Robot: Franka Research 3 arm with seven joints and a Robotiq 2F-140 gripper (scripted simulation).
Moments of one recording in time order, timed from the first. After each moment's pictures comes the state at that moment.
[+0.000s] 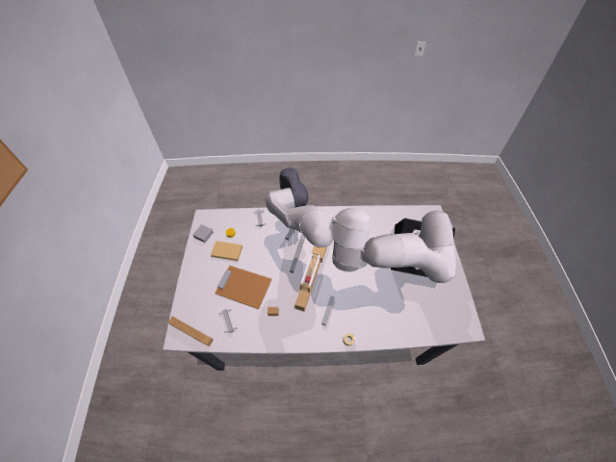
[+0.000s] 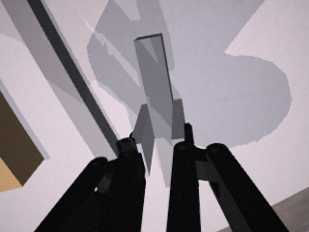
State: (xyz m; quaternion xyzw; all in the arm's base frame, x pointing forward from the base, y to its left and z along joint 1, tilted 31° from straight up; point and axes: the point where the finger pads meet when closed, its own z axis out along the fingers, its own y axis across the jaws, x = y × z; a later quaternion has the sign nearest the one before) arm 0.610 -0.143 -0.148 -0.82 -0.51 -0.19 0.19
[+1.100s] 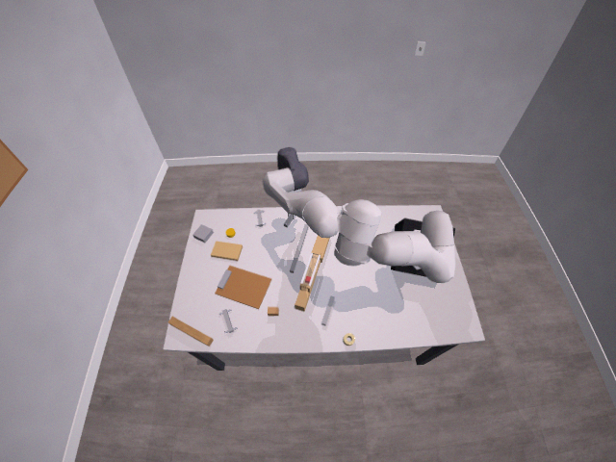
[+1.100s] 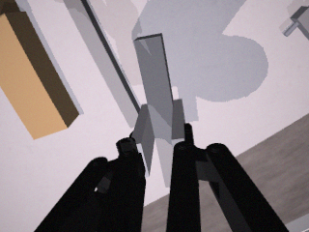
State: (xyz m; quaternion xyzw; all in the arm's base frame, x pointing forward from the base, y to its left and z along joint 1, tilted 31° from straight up) arm 0.598 -0.200 -0.052 -0.82 -0.51 -0.19 0.19
